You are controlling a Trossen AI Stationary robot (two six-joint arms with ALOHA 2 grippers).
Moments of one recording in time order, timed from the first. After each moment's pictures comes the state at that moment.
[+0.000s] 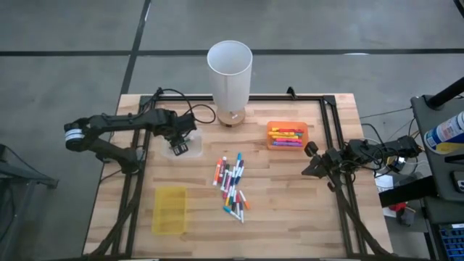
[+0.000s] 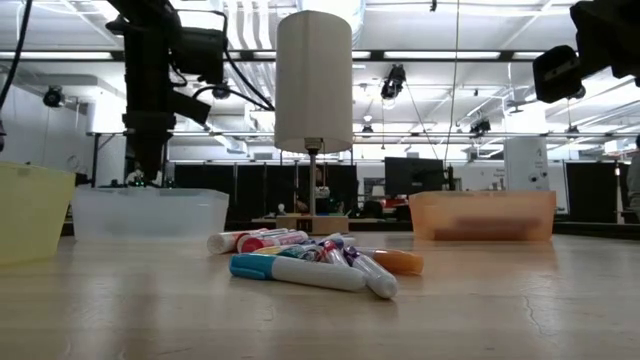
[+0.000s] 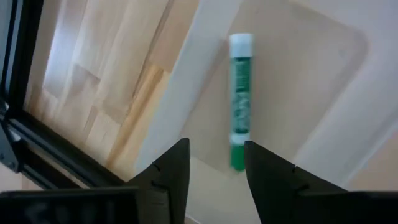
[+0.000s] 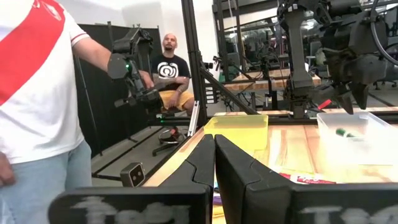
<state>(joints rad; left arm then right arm) 0.35 1.29 0.93 -1.08 -0.29 -0.16 0.21 0.06 0.04 0.16 -0.18 0.20</state>
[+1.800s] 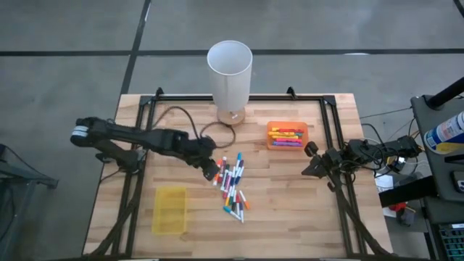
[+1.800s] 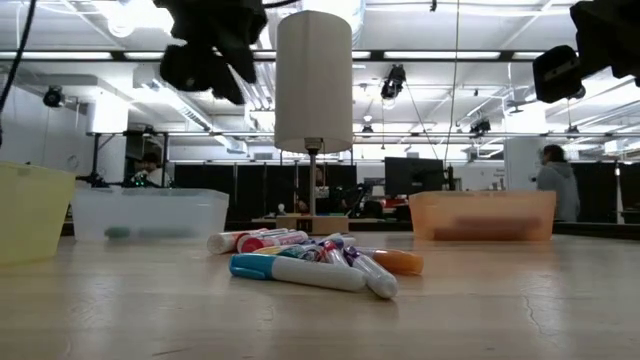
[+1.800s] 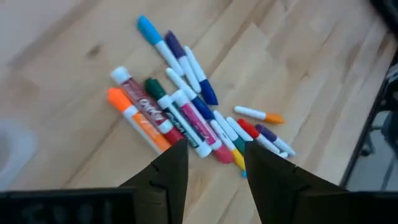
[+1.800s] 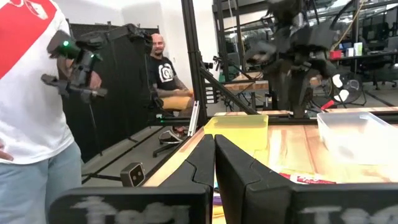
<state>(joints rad) -0.10 1.40 1.17 -0.70 -0.02 -0.83 0.21 0.06 0.04 0.16 -0.18 0.20</state>
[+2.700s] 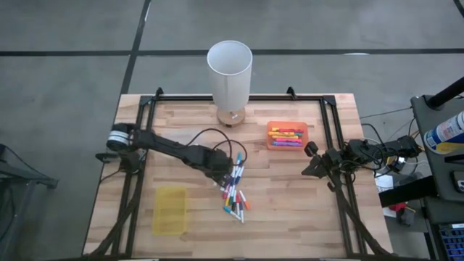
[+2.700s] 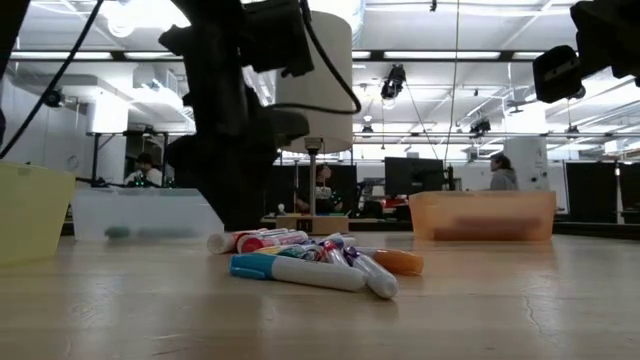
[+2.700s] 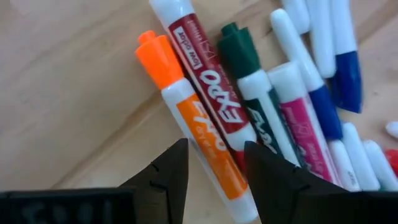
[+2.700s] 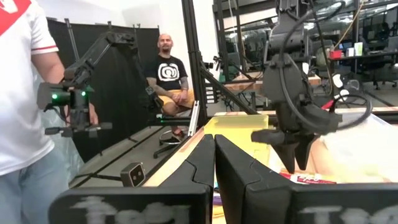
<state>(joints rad) -0.11 1.80 1.17 -0.66 -0.09 -1.00 0.21 0.06 0.04 0.16 -0.18 0.20</state>
